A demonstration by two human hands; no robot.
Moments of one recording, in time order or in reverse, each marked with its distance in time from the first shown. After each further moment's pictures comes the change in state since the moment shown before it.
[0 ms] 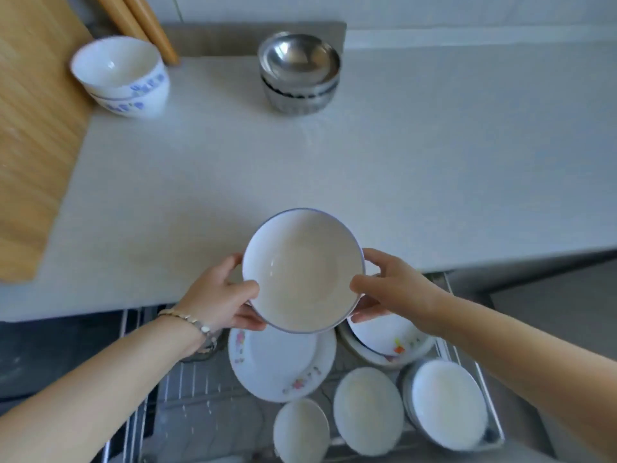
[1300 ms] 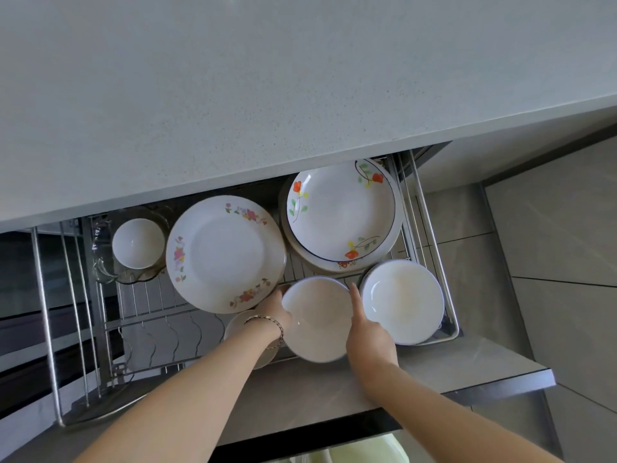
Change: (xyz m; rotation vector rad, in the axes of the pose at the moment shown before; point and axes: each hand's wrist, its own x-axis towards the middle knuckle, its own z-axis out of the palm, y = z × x) left_hand 0.080 -0.191 0.200 0.823 -0.159 -0.368; right_hand -0.001 0.278 0.012 -0.851 0.146 0.397
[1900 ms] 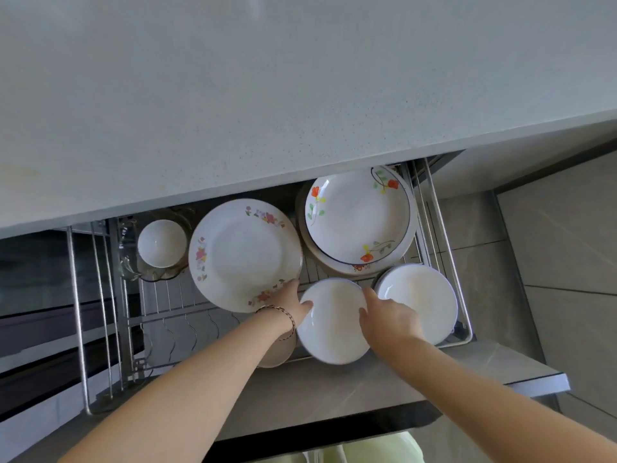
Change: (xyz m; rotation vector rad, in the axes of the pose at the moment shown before) left_hand -0.011 -0.003 -0.021 0.034 0.004 0.110; right_hand 0.003 -0.013 -0.042 -0.239 -0.015 -0.146
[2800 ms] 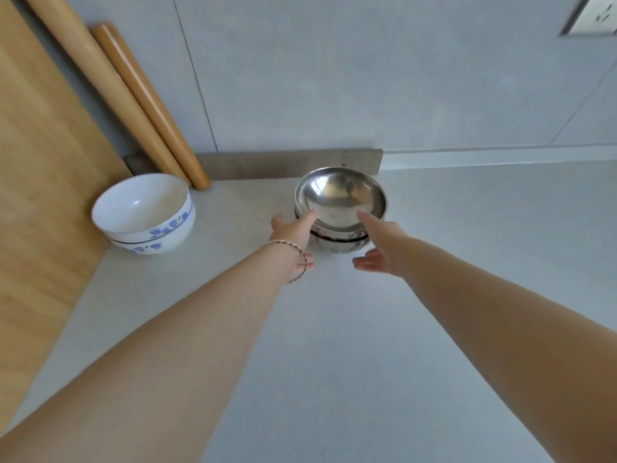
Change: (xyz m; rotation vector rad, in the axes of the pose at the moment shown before) left_hand 0.007 0.117 -0.458 -1.179 0.407 0.345; right_hand 0.141 -0.208 -0.450 1.385 0.256 -0.098
